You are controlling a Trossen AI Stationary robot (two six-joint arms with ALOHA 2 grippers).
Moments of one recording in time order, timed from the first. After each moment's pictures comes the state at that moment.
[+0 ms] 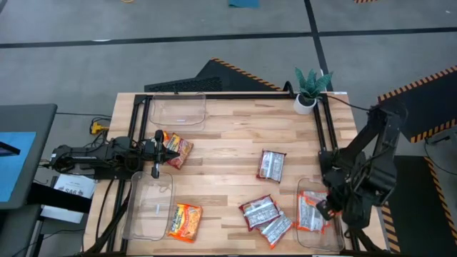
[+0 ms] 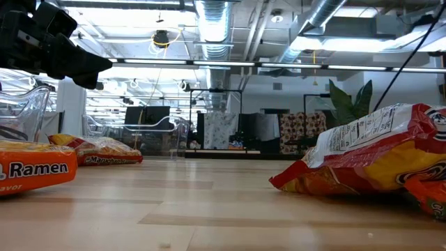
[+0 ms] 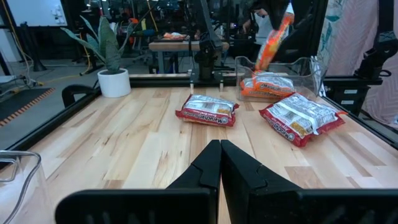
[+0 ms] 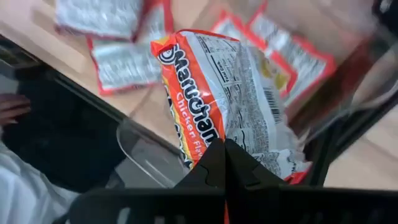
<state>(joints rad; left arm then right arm) 0.01 0.02 0.01 0.04 -0.04 0.00 1.08 1.26 1.29 -1.35 0.10 2.12</state>
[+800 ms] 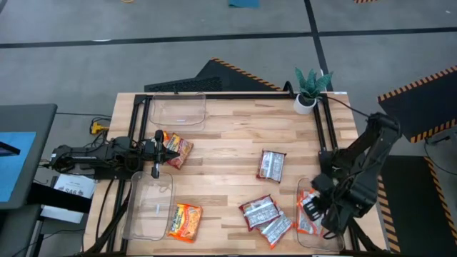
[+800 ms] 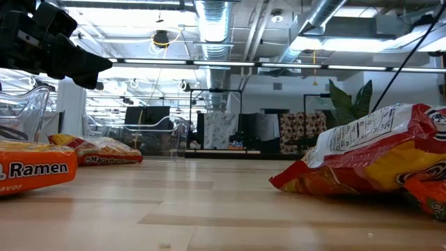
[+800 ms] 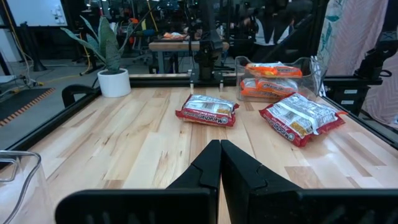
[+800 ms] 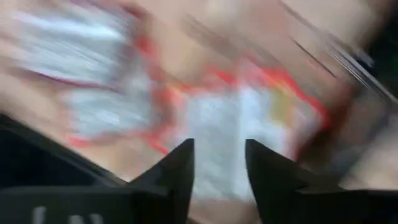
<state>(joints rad) 0.01 0.02 0.01 0.04 -0.04 0.00 0.97 1.40 1.29 -1.39 0.22 2.01</state>
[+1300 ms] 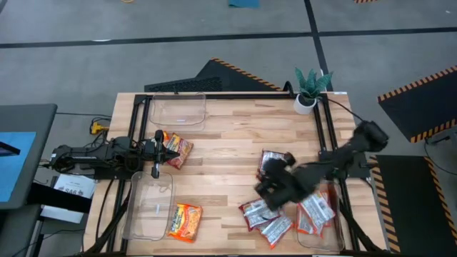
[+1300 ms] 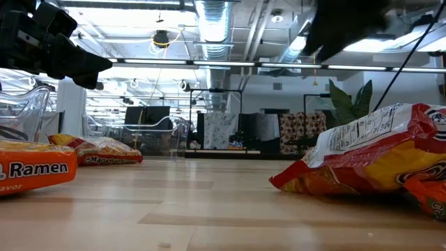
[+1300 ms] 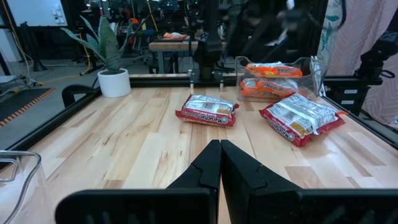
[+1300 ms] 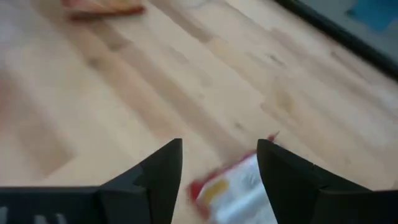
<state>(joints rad) 0.01 0.02 0.01 0.04 -0.04 0.00 0.51 1.64 1.29 -1.00 0.84 1.15</state>
